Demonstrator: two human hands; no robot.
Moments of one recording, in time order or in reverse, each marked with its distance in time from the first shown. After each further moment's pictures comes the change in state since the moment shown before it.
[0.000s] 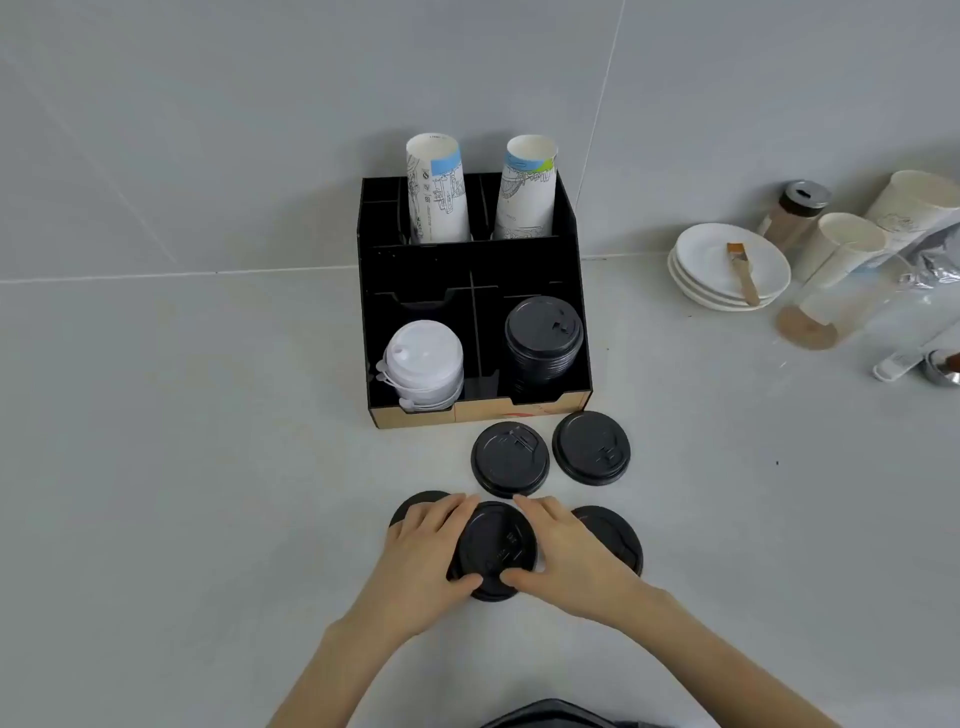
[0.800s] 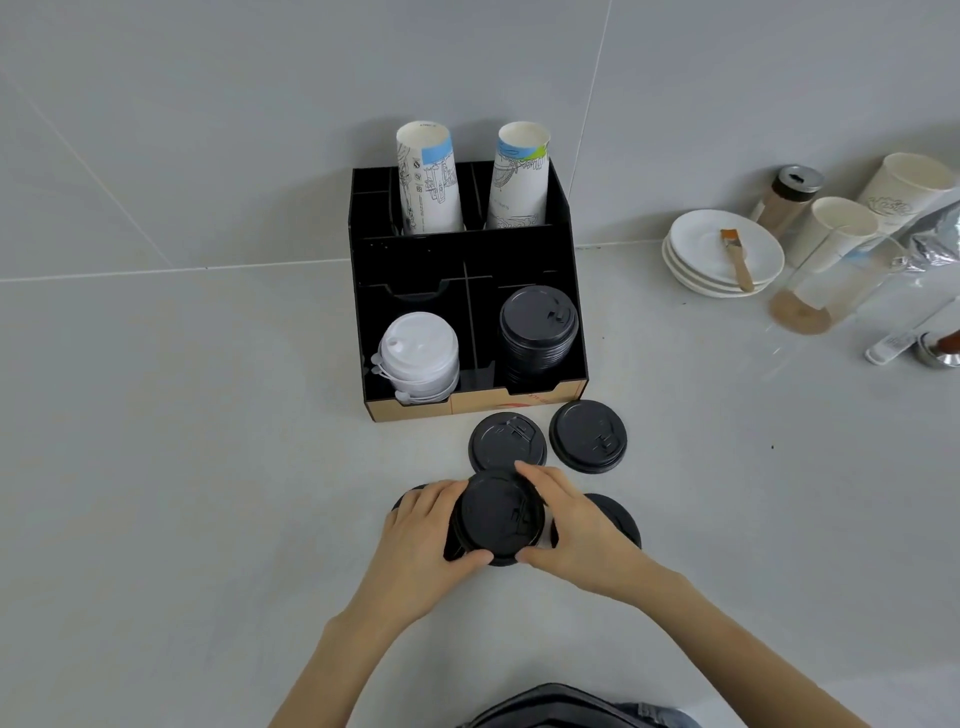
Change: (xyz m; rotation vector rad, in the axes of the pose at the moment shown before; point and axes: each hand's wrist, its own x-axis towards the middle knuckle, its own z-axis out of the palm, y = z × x) left_hand 0.006 -0.004 0.004 -0.121 0.200 0.017; right_hand 0.001 0.010 -0.006 0.153 0.148 -0.117
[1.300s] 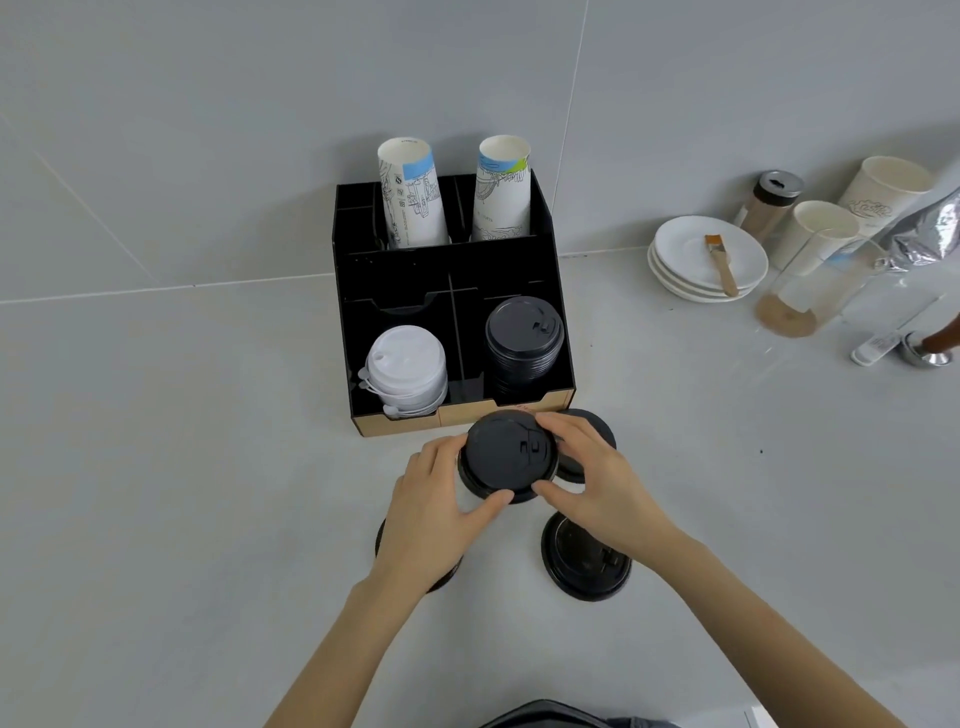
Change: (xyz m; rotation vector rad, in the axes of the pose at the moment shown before) left_hand 0.030 0.038 -0.016 -0.149 0.251 0.019; right_hand 0.010 -0.006 -0.046 0.076 0.269 -0.111
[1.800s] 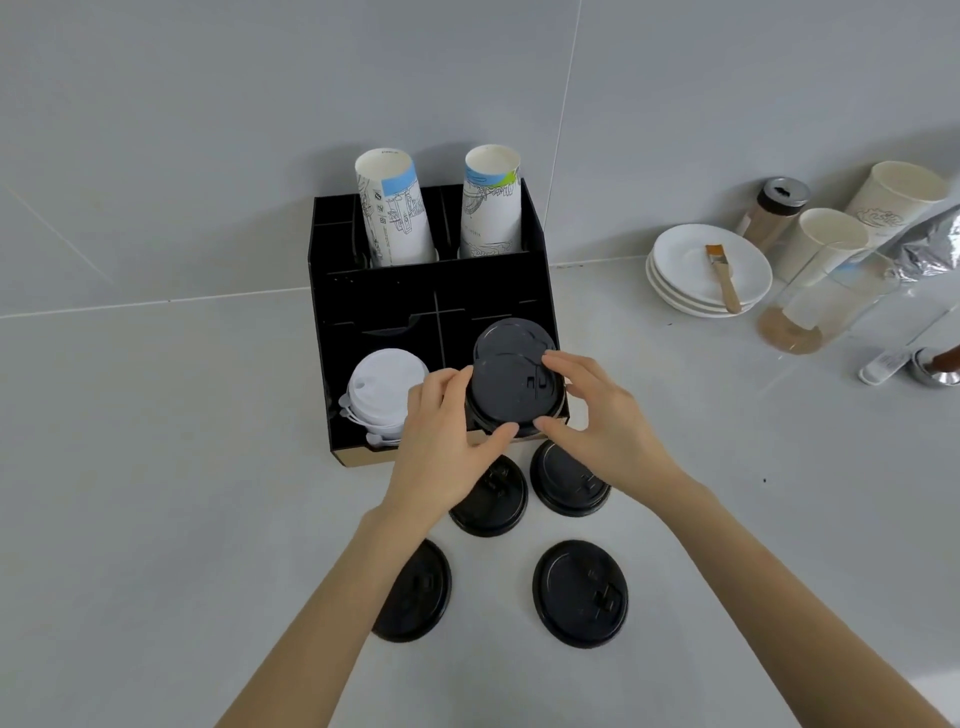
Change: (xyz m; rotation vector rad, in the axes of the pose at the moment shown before) left_hand 0.083 0.034 -0.012 0.009 0.043 0.054; right_hand 0.065 -0.008 -0.045 -0.054 0.095 0.006
